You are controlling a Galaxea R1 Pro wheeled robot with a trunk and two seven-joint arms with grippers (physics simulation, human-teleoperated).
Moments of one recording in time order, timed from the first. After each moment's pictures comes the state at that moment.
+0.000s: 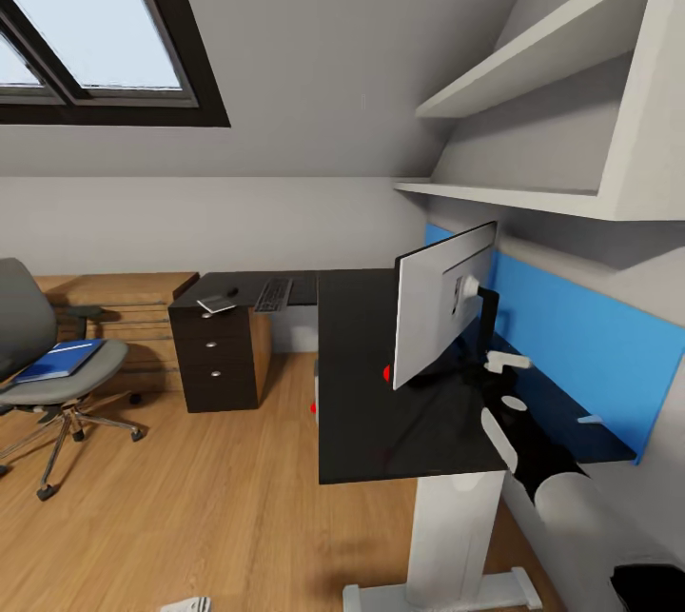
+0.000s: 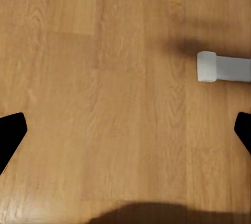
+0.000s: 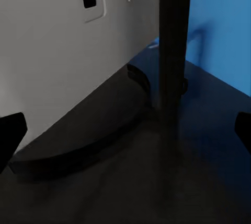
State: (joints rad) left arm -0.20 0.17 -0.29 -0.51 0.54 0.11 -0.04; right arm -0.78 -0.11 0.07 -0.62 -0.22 -0.03 -0.18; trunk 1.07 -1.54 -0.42
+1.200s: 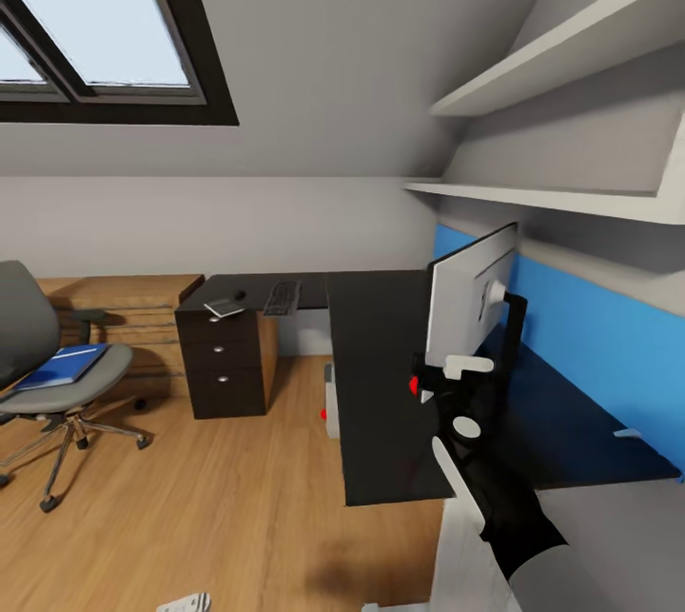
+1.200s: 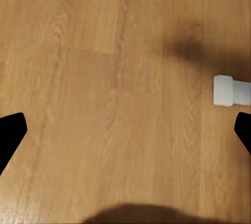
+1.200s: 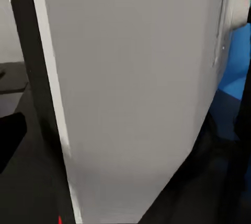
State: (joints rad) left arm -0.20 0.15 -0.25 -0.51 0.54 0.11 -0.02; right arm -0.54 0.00 0.27 -1.13 -0.16 0.09 -0.44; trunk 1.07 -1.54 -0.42
